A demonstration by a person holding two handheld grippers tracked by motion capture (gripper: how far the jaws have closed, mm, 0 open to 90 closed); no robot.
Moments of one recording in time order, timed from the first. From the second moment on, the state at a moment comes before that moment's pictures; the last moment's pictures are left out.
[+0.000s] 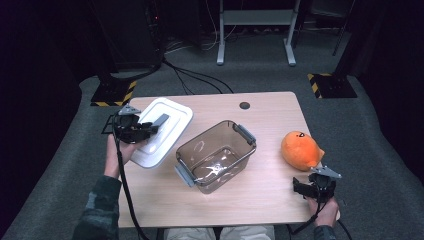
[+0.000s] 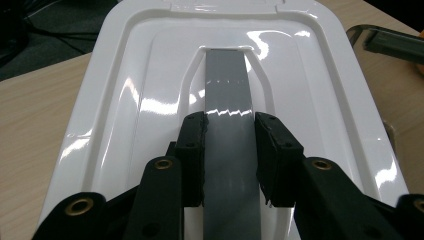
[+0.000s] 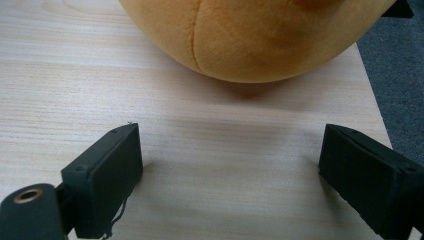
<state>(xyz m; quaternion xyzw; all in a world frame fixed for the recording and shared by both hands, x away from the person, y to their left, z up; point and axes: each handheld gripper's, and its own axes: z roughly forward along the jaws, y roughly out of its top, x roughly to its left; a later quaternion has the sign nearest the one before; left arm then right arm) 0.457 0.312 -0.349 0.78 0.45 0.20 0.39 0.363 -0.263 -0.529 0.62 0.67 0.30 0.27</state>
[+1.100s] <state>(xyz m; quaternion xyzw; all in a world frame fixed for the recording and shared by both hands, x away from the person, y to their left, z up) 0.482 0.358 -0.415 0.75 0.54 0.17 0.35 0.363 -0.263 -0.529 0.62 0.67 0.30 0.27</state>
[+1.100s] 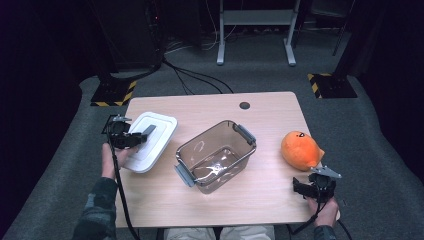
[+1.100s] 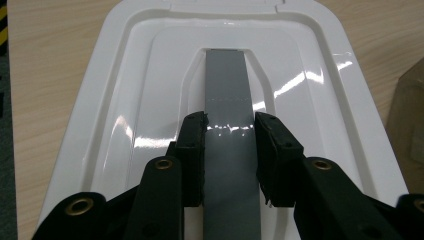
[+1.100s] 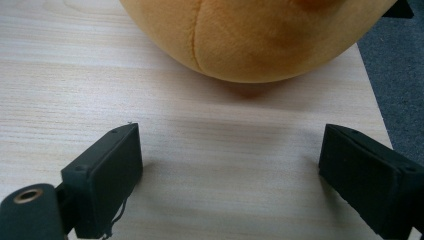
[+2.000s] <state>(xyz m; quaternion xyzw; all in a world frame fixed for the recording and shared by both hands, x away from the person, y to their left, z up) 0.499 0.349 -0.458 0.76 0.55 0.15 0.31 0.363 -0.263 -0.529 0.62 0.67 0.30 0.27</state>
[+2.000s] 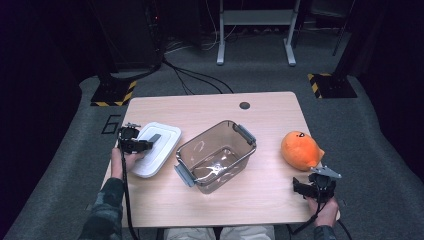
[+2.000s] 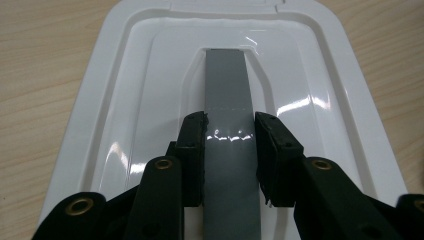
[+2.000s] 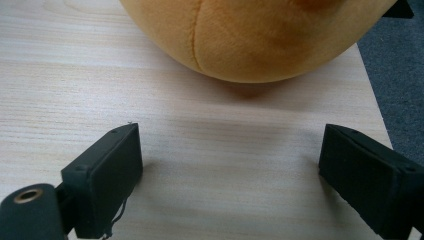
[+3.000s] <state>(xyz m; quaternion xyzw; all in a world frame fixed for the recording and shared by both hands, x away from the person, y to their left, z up) 0.503 0.343 -0.493 0.77 0.56 0.13 0.28 0.363 -0.263 -0.529 0.62 0.67 0.30 0.27</state>
